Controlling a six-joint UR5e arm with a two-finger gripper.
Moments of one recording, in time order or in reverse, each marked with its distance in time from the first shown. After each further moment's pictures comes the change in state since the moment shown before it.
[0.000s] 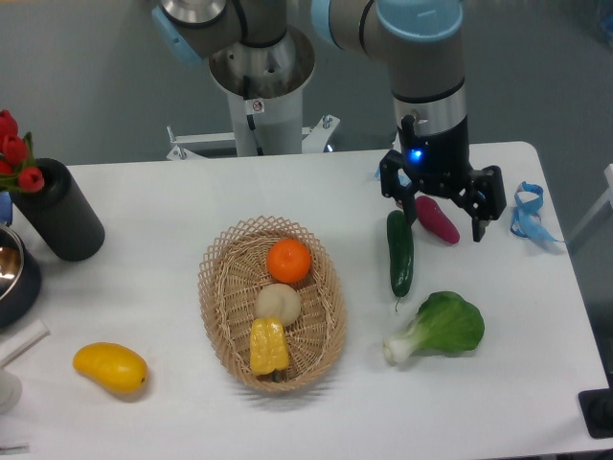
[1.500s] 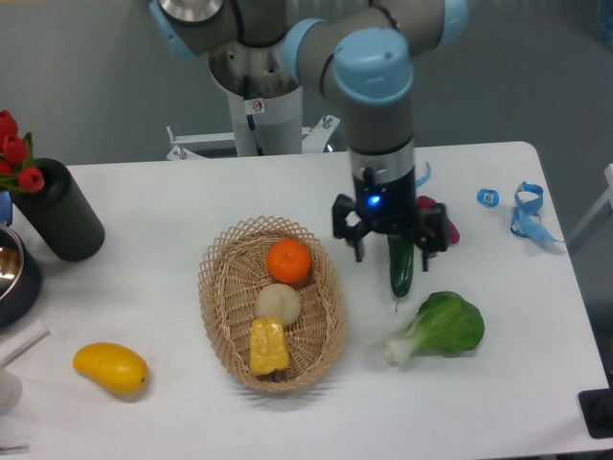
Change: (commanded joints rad) arm -0.164 -0.069 -0.097 0.060 -0.008 -0.569
